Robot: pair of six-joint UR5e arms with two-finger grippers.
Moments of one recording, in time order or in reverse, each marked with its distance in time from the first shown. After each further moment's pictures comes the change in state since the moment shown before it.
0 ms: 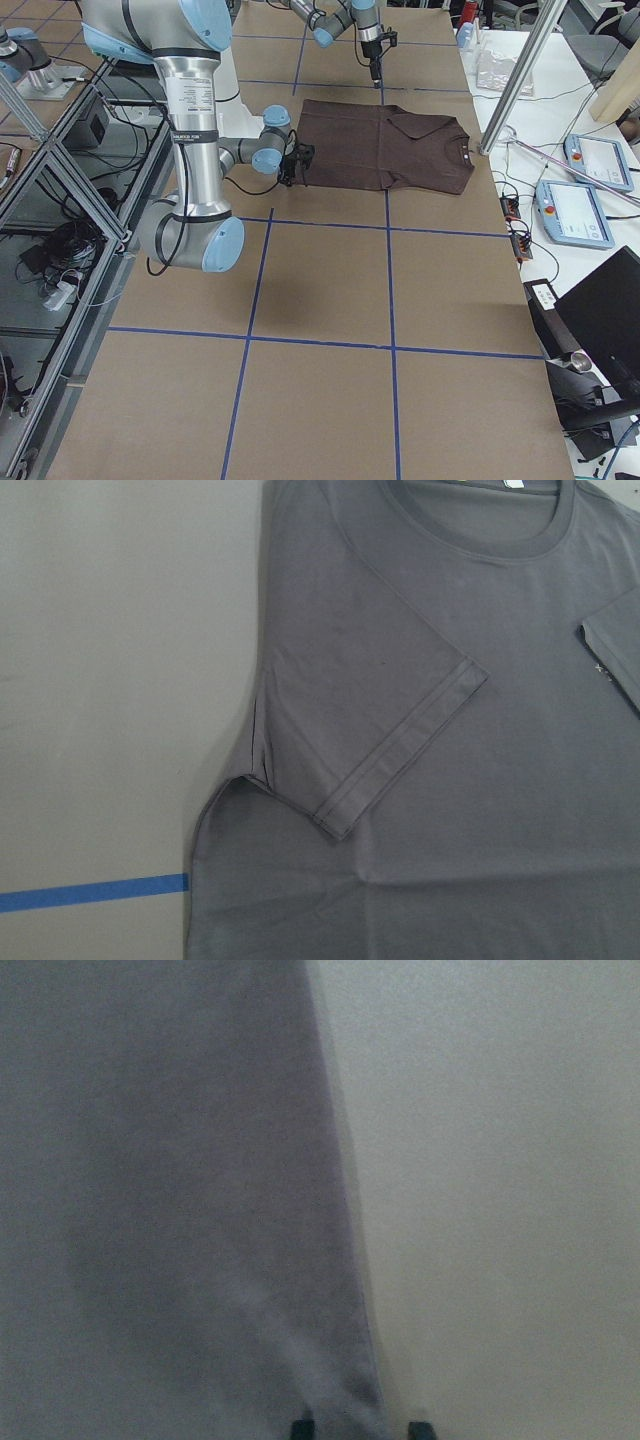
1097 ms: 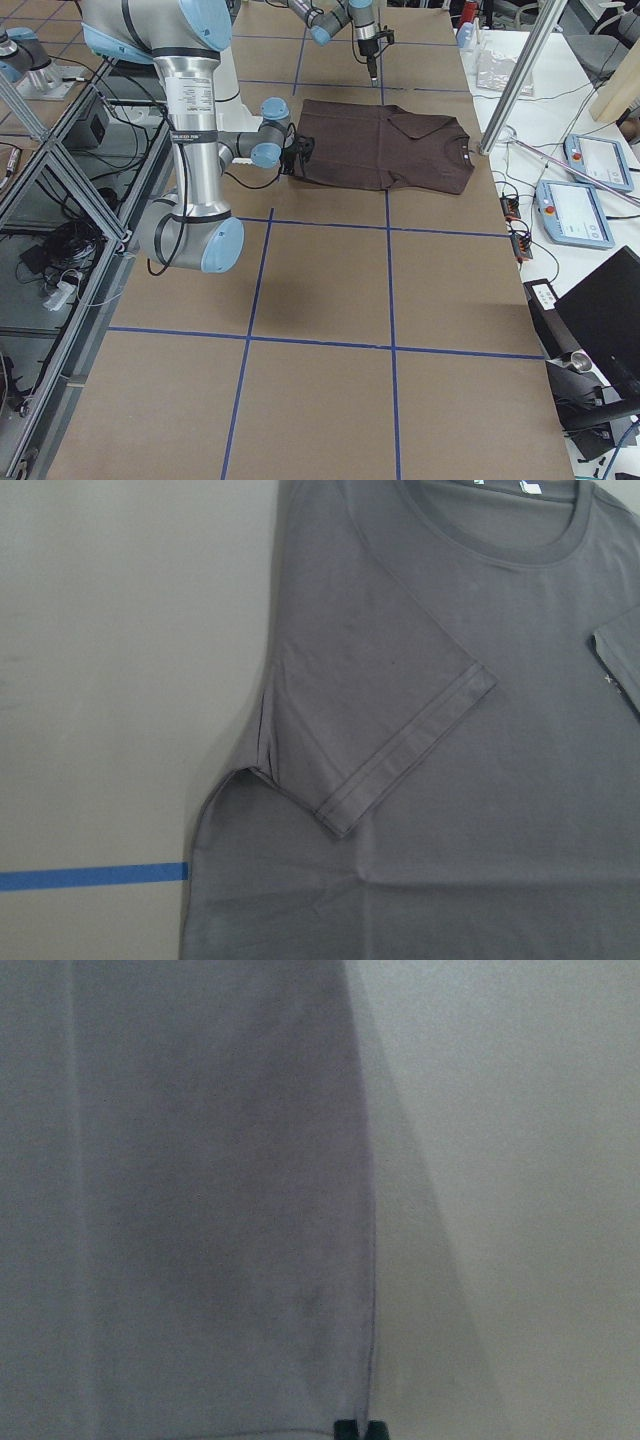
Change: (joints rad) left arm 0.013 0.080 -0.085 0.007 -0.021 -0.179; right arm 0.008 -0.007 0.069 -0.005 -0.001 0.005
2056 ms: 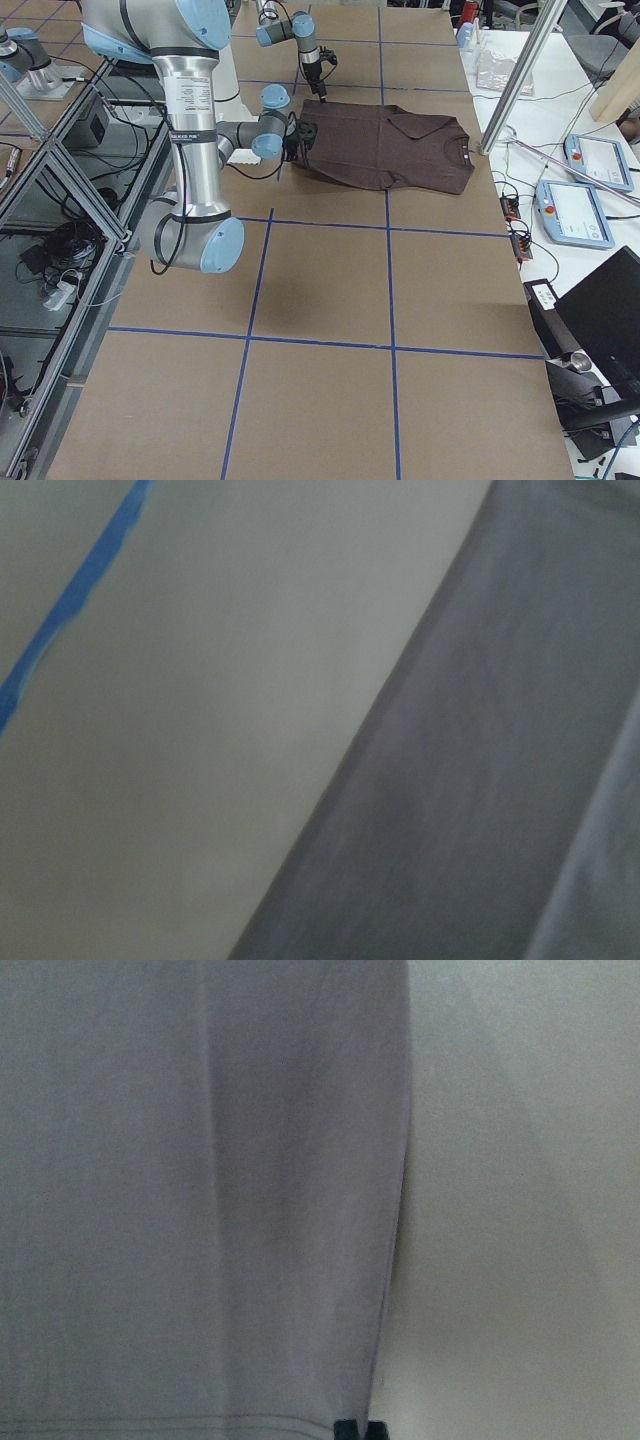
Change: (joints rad) left arm 0.433 0.222 -0.209 0.159 0.337 -0.600; right arm 0.031 0.007 0.062 0.010 0.012 -0.002
